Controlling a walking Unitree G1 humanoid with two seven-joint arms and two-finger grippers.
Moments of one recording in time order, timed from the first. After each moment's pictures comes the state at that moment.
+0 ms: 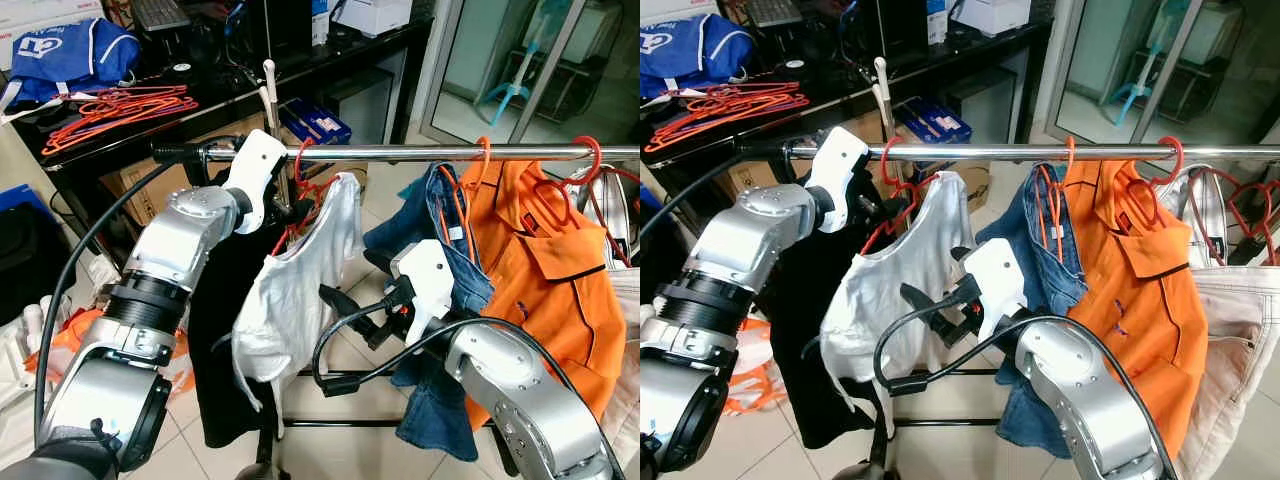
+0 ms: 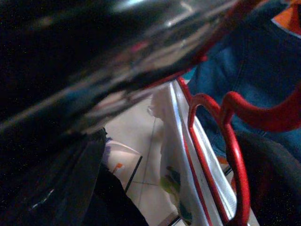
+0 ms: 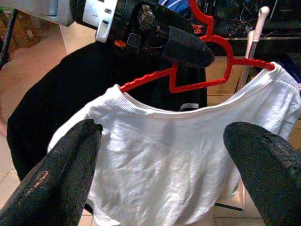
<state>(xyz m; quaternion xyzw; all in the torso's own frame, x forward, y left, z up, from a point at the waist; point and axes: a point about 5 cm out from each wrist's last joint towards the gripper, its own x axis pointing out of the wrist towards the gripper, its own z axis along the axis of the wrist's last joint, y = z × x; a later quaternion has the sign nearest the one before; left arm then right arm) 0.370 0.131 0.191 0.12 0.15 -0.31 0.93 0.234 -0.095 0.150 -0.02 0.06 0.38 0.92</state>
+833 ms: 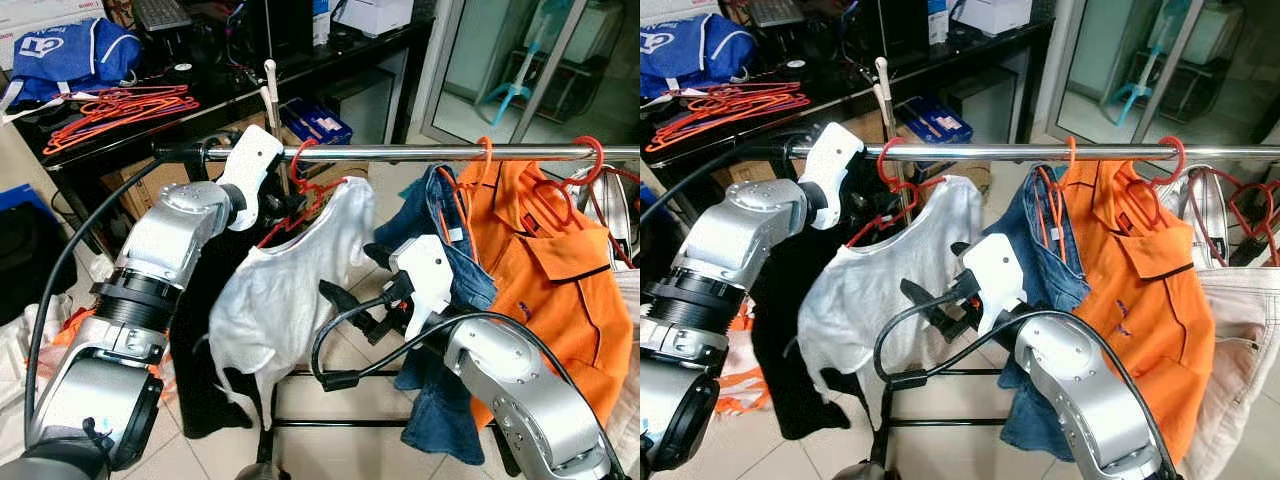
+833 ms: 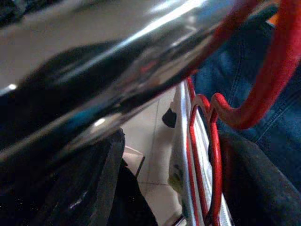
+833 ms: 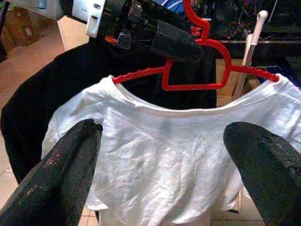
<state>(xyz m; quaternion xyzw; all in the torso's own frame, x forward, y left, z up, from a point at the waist) 0.368 0.136 0.197 0.15 0.15 -0.32 0.92 0.238 -0.095 0.153 -0.03 0.06 0.38 0.92</state>
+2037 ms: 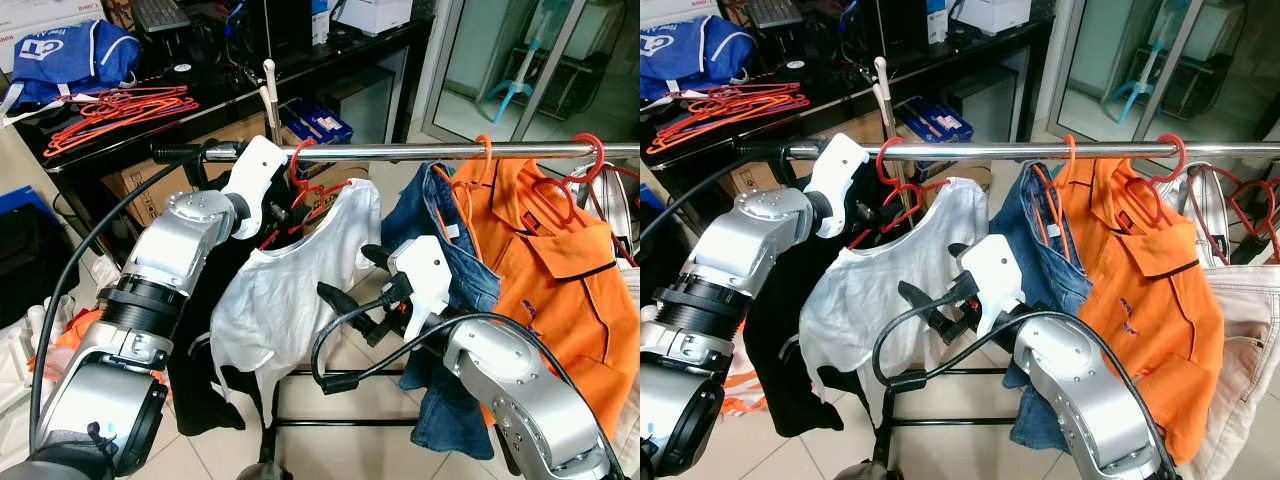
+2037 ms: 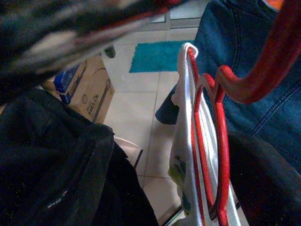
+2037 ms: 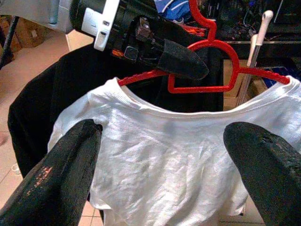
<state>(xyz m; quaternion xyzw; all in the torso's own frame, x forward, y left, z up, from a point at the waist) 0.367 0.135 0.185 0.14 0.16 -0.32 0.92 0.237 -0.094 0.153 -0.03 0.06 0.39 0.92</state>
